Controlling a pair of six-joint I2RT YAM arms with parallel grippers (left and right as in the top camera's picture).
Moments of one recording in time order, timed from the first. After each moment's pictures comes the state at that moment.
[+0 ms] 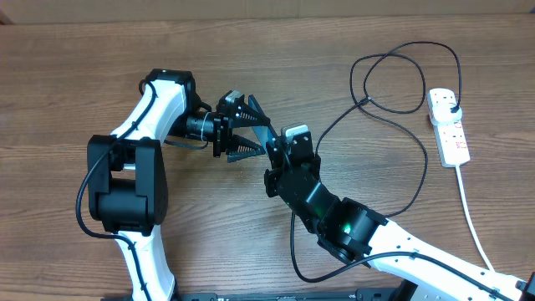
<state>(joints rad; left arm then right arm) -0.12 2.12 1.56 -1.67 1.48 0.22 0.96 1.28 0.80 0.01 0.48 0.44</state>
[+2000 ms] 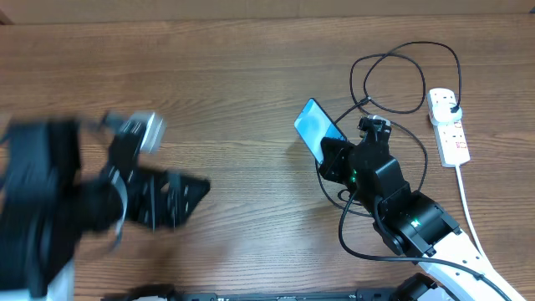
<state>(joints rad) 0.05 1.11 1.76 -1.69 0.63 0.02 0.61 1.02 0.80 -0.37 0.15 0.88</state>
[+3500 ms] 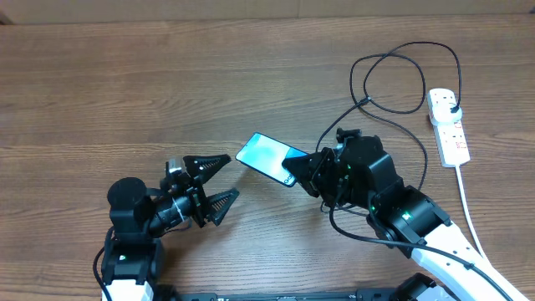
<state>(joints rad) -0.03 0.75 0.34 0.08 0.93 -1.80 0.61 1.08 0.80 -0.30 -0.36 1.42</state>
